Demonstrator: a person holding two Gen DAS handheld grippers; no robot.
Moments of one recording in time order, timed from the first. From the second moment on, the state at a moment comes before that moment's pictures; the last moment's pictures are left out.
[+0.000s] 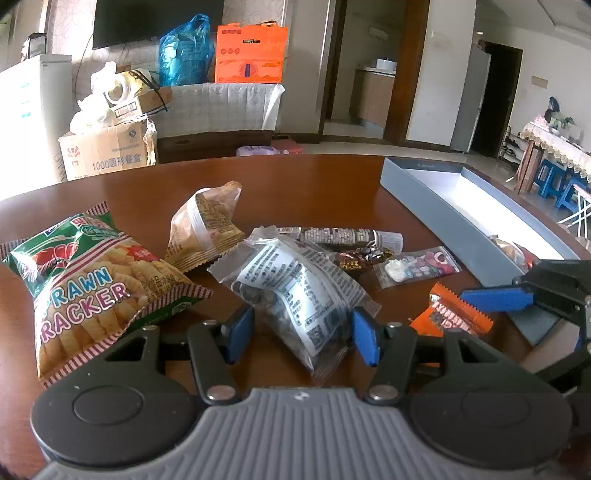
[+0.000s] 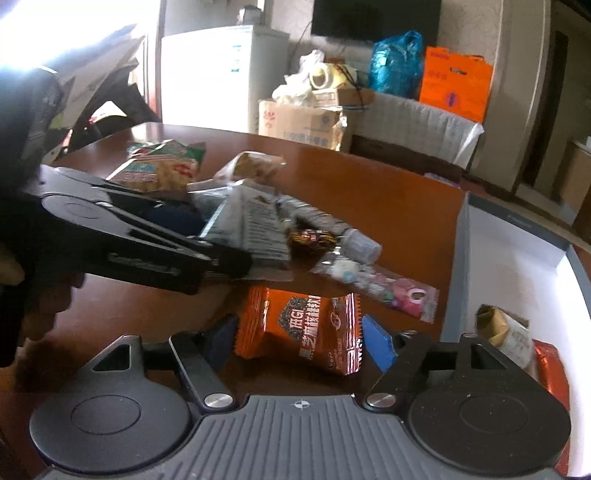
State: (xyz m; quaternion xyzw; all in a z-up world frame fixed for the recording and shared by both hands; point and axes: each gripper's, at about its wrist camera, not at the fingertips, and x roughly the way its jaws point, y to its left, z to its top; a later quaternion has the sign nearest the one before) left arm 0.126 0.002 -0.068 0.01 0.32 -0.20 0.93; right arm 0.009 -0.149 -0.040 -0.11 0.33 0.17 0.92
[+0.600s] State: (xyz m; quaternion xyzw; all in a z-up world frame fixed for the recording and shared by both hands) left arm 0.119 0.006 -0.063 0.01 0.32 -0.21 0.93; right arm -0.006 -0.138 -0.029 -0.10 0.35 0.18 0.92
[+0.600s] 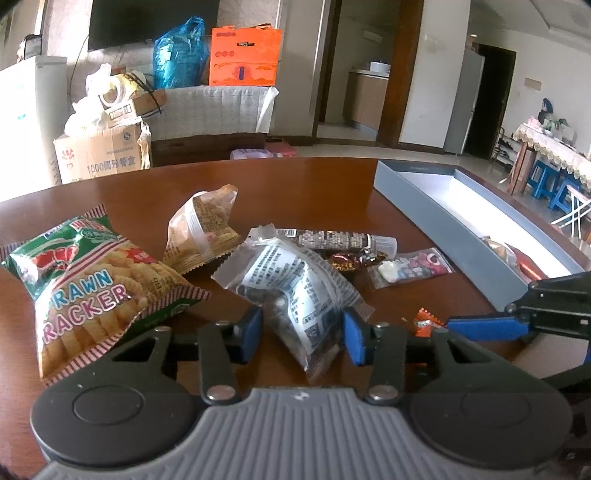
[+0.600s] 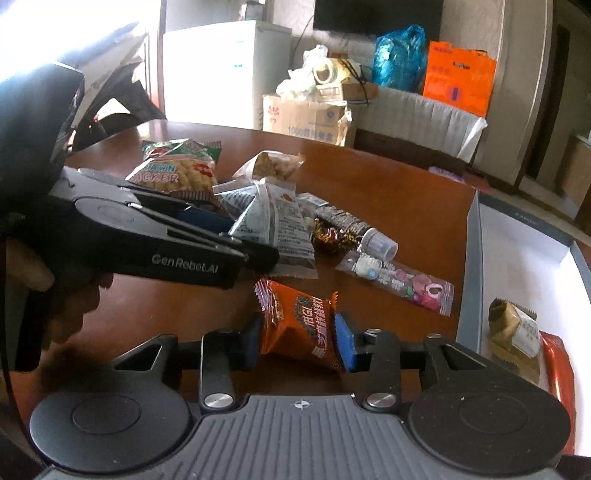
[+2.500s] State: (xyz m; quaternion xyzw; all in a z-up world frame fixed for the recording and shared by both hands) left arm 0.064 -0.107 0.008 0.04 0.25 -0.27 0.93; right arm -0.050 -0.253 0.037 -0.03 0.27 0.04 0.96
